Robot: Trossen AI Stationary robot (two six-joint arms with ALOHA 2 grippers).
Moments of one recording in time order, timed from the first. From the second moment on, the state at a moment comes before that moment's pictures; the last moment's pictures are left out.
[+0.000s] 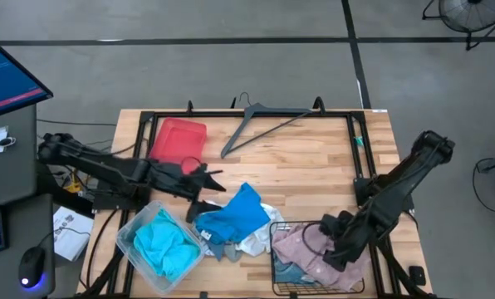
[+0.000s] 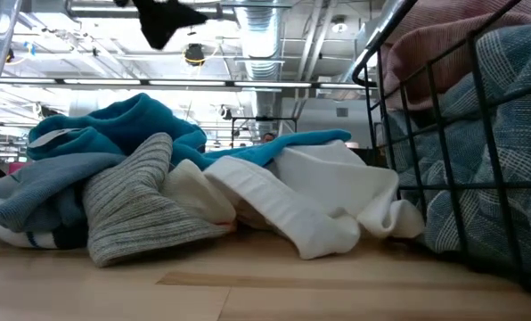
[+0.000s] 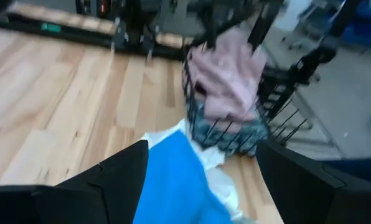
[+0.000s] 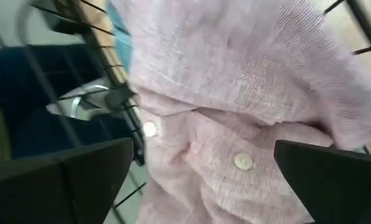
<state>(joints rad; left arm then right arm) -0.25 1.08 0.74 -0.01 -0.08 -0.29 0.81 1.35 1.12 -0.92 0.06 1.34</state>
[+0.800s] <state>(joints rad) -0.28 1.69 0.86 0.02 -0.20 -0.12 0.78 1.35 1.13 -0.92 0.18 1.28</state>
